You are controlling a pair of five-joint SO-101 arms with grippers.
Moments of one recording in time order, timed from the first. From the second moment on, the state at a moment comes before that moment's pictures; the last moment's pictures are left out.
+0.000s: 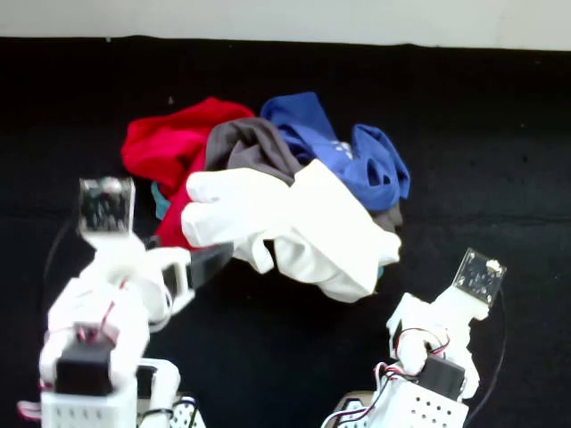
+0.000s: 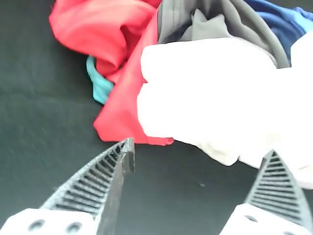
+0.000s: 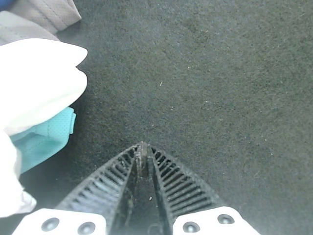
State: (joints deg) left arm -3.0 -76.5 55.4 68.5 8.0; right arm 18.0 -104.4 95.9 70.8 -6.5
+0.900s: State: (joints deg) left arm -15.4 41.6 -25.5 97.1 19.0; right arm 18.0 -104.4 95.9 70.8 -6.5
